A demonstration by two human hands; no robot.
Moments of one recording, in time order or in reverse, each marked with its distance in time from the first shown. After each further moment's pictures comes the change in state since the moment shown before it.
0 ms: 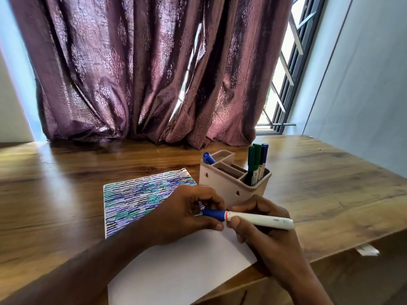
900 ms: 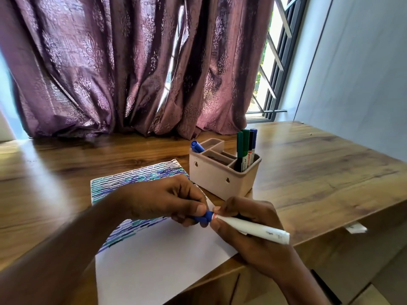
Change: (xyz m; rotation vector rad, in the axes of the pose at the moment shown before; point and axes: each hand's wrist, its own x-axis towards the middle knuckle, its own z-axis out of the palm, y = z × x) left_hand 0.013 0.003 -0.028 -0.364 -0.564 -0.284; right_hand -0.008 0.004 0.008 -0.103 -0.050 -0.399
